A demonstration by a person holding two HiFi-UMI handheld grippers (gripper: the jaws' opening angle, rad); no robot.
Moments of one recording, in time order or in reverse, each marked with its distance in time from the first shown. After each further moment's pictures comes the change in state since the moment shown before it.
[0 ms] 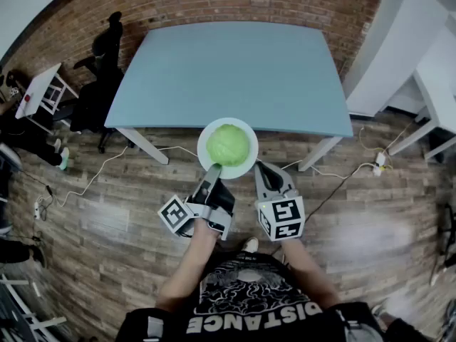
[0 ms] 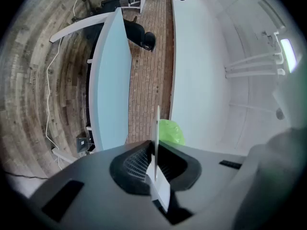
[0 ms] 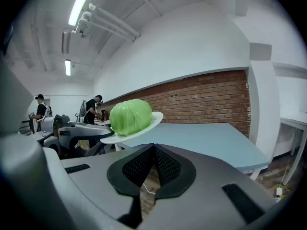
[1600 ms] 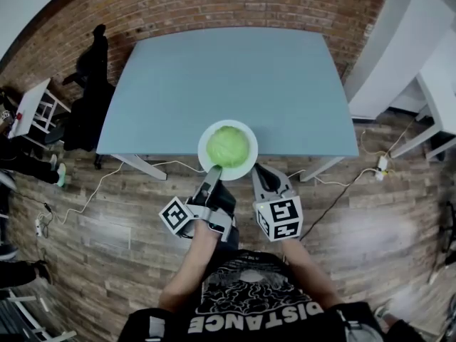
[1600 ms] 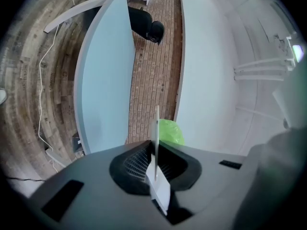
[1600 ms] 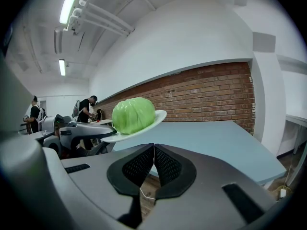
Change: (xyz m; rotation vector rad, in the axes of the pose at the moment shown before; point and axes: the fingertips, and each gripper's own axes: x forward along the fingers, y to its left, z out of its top) left arm 0.100 0.033 0.048 -0.051 0.034 0.009; right arm 0.099 -0.049 0.009 0.022 0.034 -0.005
